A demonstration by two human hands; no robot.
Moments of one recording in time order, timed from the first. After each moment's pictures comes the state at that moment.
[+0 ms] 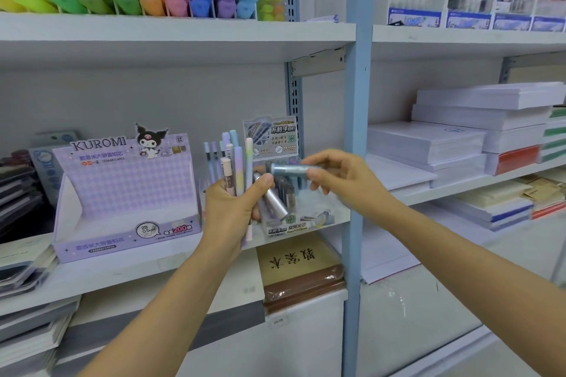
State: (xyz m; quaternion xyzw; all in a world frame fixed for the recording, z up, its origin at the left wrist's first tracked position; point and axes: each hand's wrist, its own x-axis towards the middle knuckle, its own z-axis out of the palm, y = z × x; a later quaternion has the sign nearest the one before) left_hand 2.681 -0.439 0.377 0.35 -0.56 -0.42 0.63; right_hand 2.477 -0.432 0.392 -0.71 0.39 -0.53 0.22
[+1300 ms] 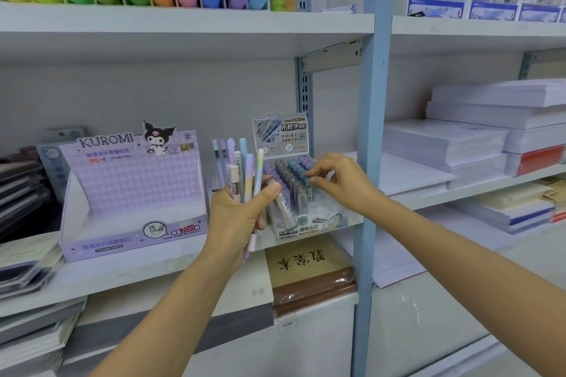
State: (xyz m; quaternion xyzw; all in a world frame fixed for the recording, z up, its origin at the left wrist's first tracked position) left_hand 2.692 -0.448 0.366 0.37 -0.56 -0.43 0.60; right_hand 2.476 -0.495 0.375 -0.75 0.50 -0.42 0.00
